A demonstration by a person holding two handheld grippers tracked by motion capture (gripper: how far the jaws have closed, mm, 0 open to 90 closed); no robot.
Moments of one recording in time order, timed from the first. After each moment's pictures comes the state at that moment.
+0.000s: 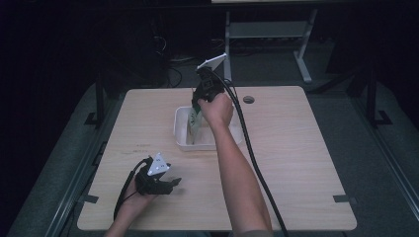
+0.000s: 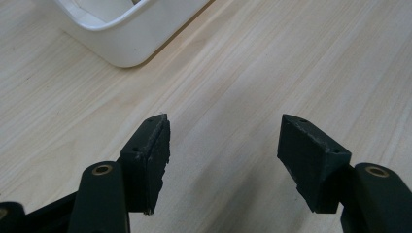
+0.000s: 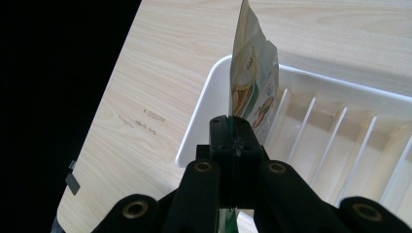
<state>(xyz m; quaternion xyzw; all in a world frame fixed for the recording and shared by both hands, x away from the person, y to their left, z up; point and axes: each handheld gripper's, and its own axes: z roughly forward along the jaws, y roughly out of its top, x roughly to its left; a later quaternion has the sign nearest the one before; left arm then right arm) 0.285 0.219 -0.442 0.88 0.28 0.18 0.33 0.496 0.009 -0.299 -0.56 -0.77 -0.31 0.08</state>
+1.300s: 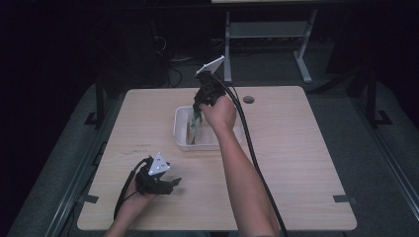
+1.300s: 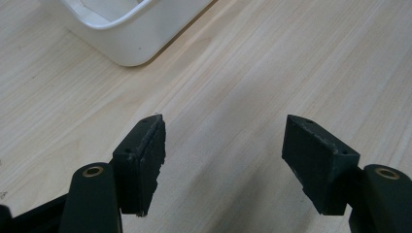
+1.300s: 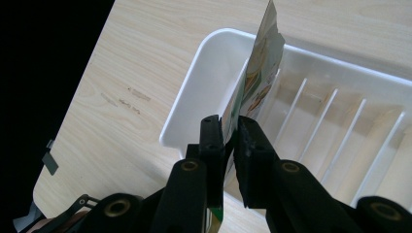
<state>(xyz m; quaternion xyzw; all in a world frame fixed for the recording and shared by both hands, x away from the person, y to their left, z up) 0.286 0.219 -0.443 0.88 0.29 0.19 0.33 0.488 0.007 -0.303 -0.54 -0.79 -0.27 0.07</state>
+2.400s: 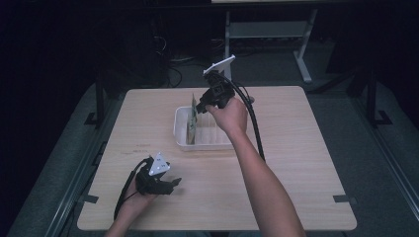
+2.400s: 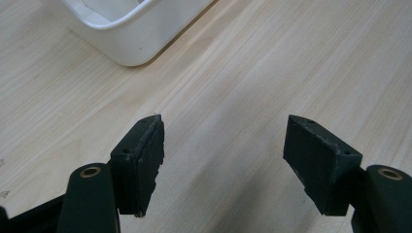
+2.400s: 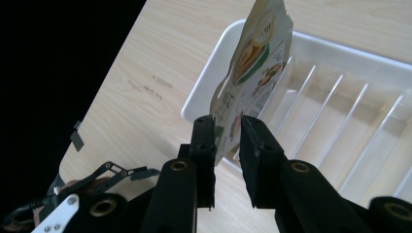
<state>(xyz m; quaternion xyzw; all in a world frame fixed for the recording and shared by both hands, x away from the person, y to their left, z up) 0.285 0.218 -0.443 0.88 0.29 0.19 0.33 0.463 -0.019 -0.287 -0.51 -0.80 -0.31 0.09</state>
